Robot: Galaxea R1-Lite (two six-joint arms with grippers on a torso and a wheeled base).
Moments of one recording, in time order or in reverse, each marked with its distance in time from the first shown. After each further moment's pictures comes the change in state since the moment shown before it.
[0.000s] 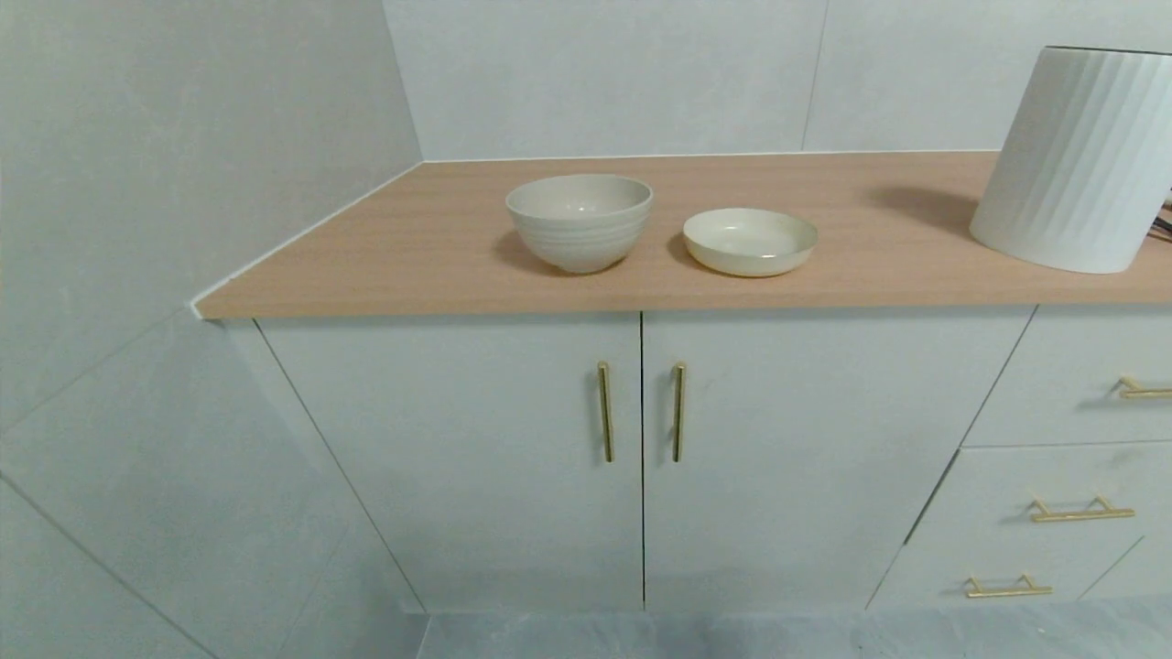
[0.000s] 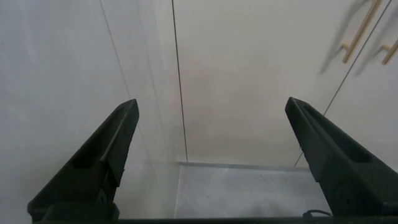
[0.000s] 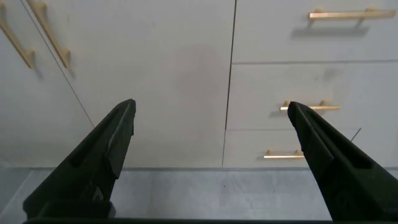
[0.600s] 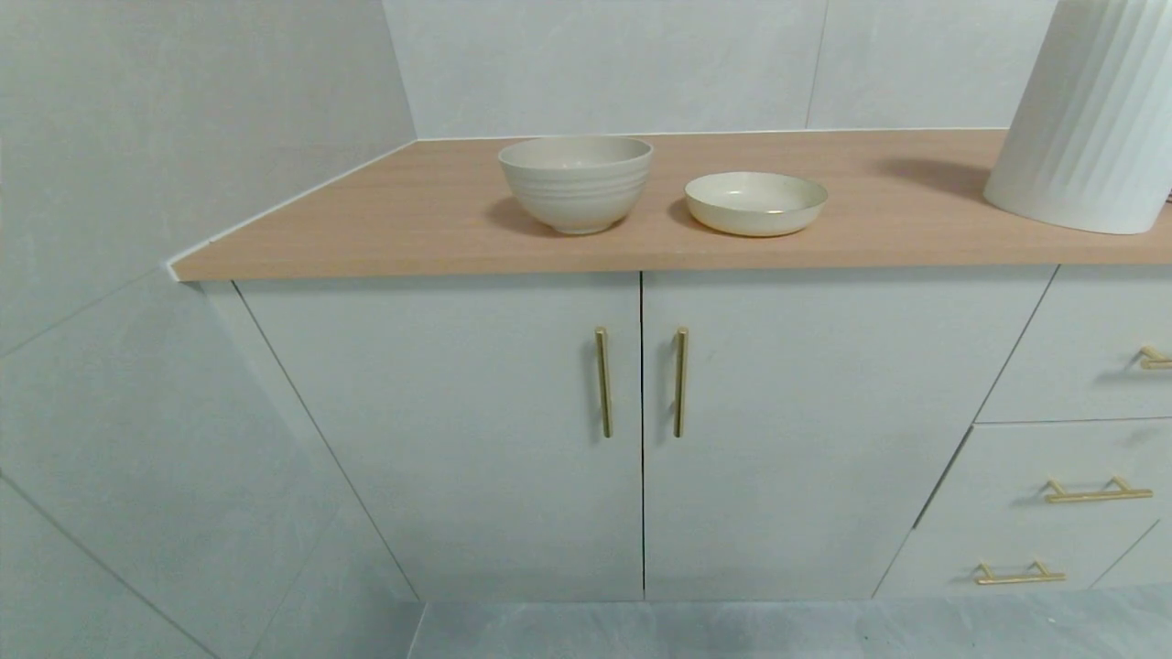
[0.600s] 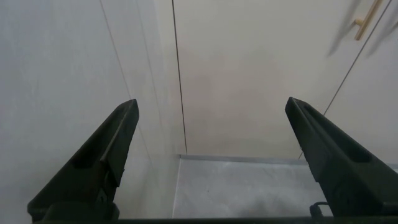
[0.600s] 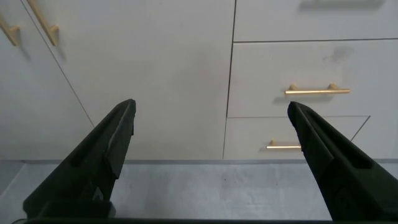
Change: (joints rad) left arm 0.000 0.000 0.000 0.000 0.000 0.000; right arm 0.000 0.000 0.000 0.000 0.000 0.000
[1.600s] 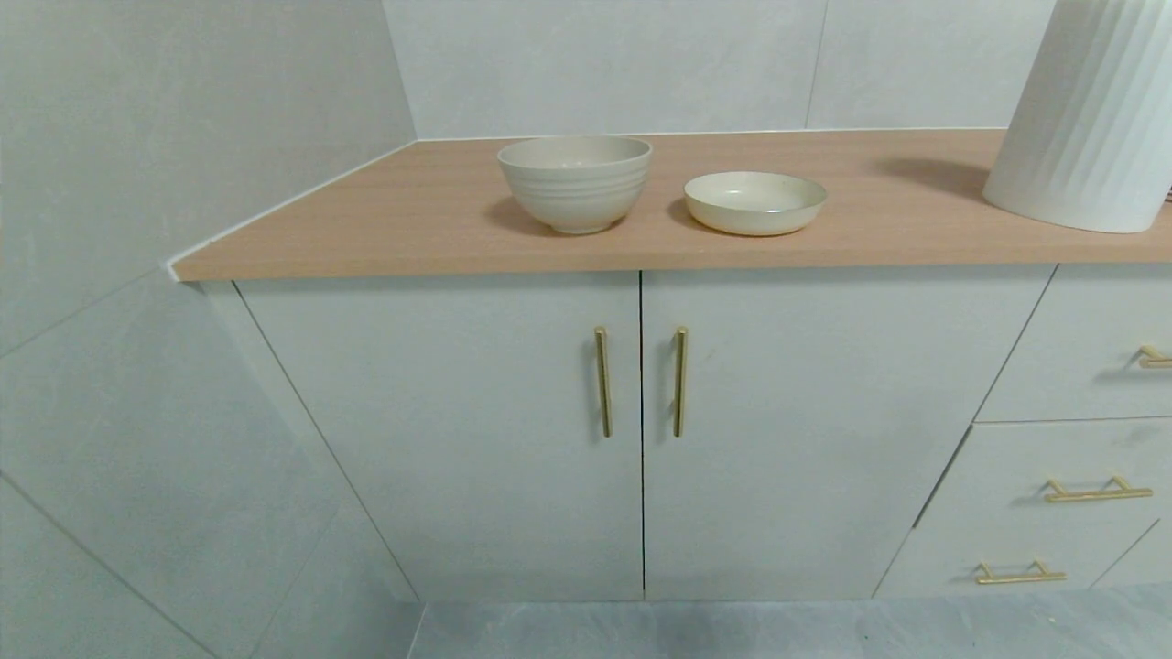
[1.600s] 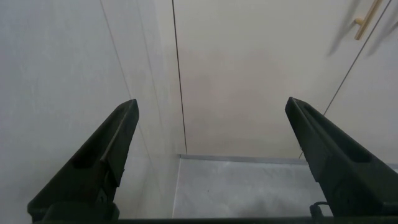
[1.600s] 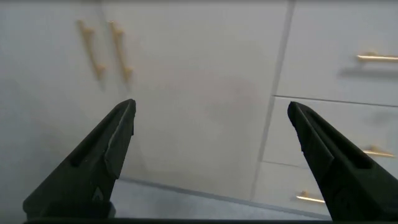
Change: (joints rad) left arm 0.000 0.000 0.000 0.000 0.000 0.000; right arm 0.002 0.104 -0.213 0.004 0.236 0.020
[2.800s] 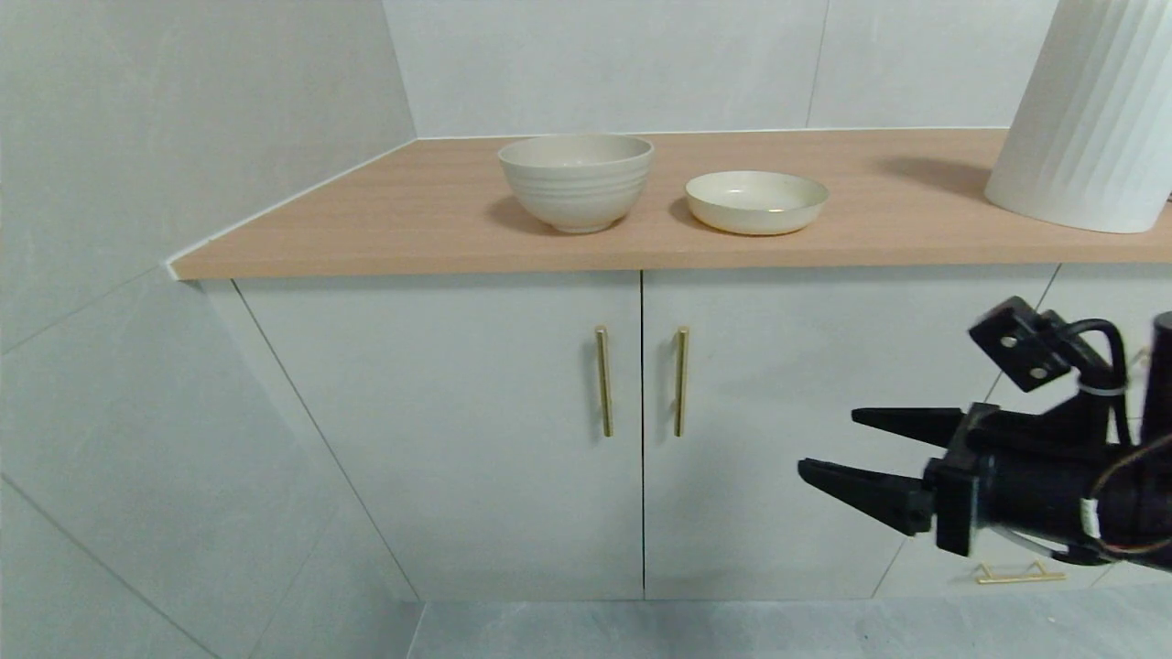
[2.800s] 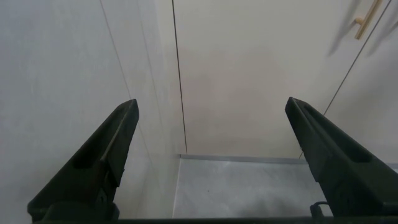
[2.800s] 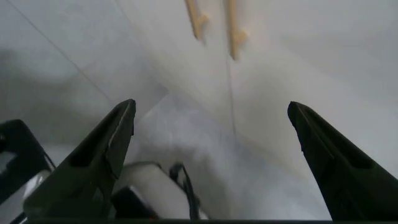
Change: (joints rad) left arm 0.000 0.000 0.000 0.000 0.000 0.001; right arm 0.516 1.312 -0.361 -0.570 0.049 0.003
